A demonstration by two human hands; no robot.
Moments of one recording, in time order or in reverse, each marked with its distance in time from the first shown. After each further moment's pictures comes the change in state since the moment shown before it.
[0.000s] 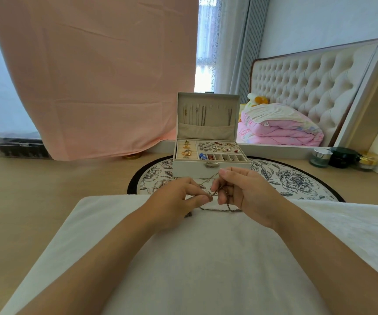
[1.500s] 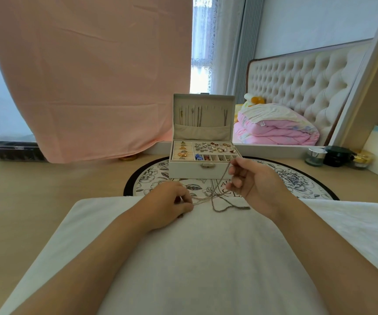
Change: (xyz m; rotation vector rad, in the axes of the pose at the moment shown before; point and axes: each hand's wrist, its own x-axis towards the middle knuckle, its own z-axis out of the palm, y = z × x) left_hand 0.001 -0.016 -0.004 0.178 -0.009 0.016; right_hand 0.008 -0.009 -0.019 0.301 0.210 -0.006
